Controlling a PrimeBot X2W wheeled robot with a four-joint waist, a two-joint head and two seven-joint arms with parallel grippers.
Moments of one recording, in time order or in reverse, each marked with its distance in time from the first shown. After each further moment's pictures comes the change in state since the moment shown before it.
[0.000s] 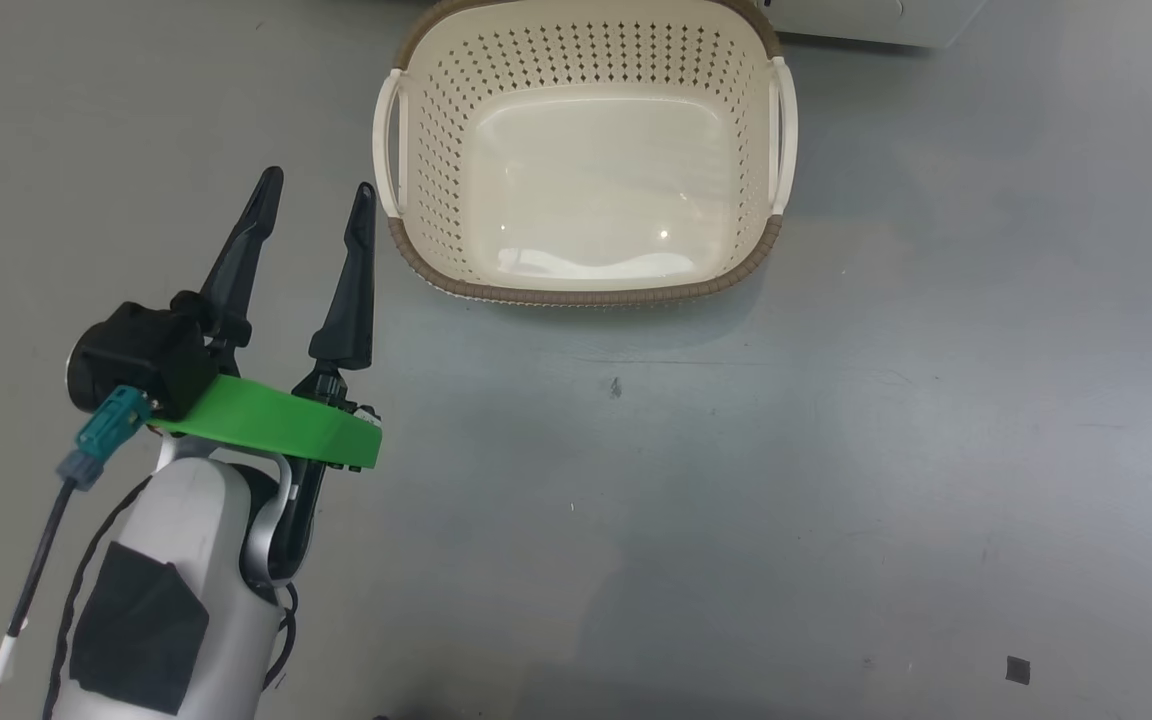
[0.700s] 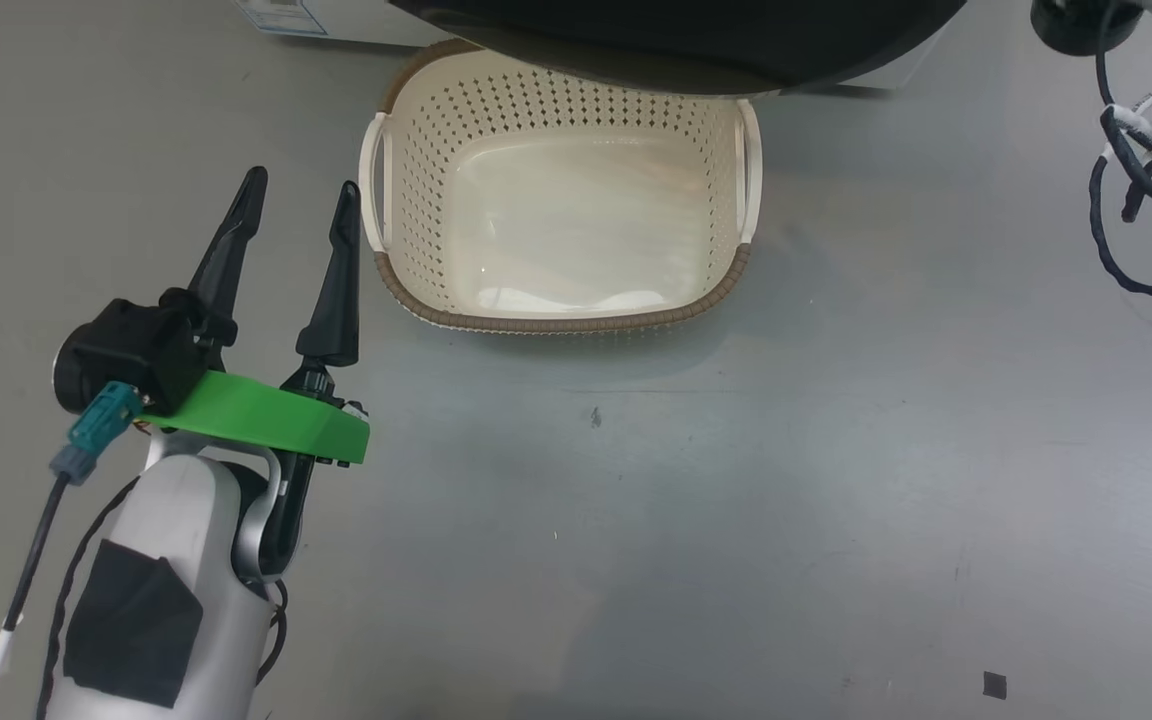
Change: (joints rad) left arm -0.007 -0.003 0.029 0.028 0.024 -0.009 0.000; right arm 0.075 0.046 0.021 0.071 0.100 0.099 0.183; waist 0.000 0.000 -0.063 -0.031
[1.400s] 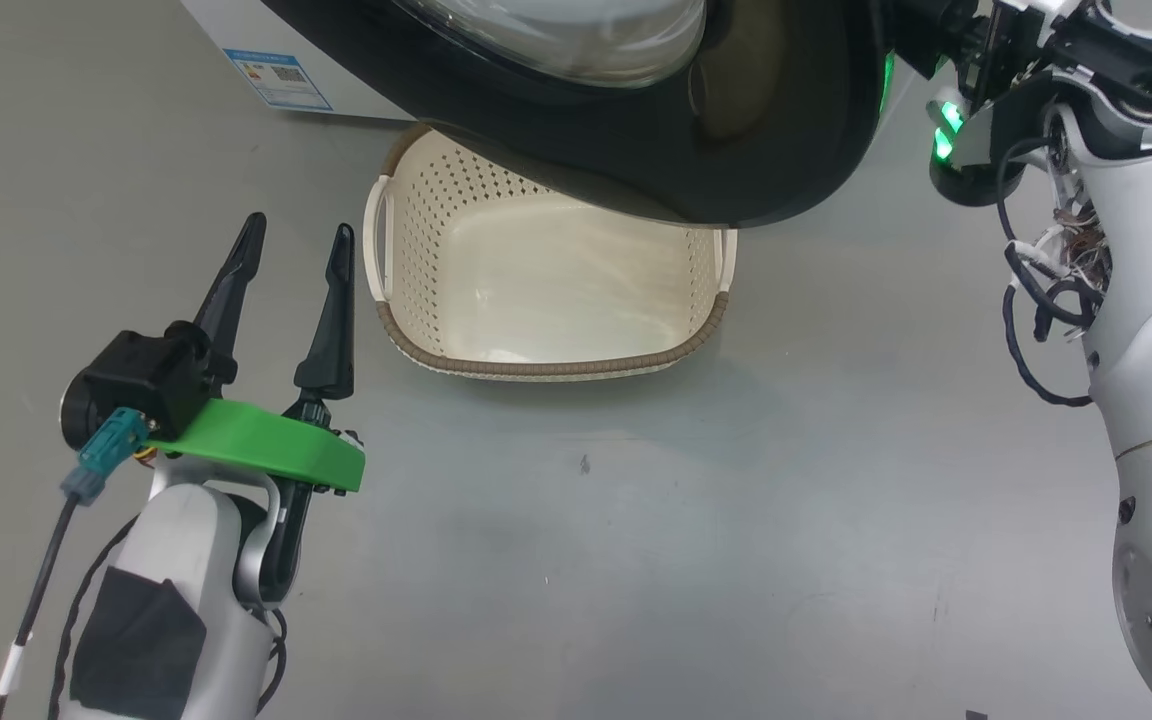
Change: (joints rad) left arm 0.036 -0.008 0.019 0.045 0.005 -0.005 0.000; right arm 0.163 0.041 0.045 -0.005 0.050 0.035 0.133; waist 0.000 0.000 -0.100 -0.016
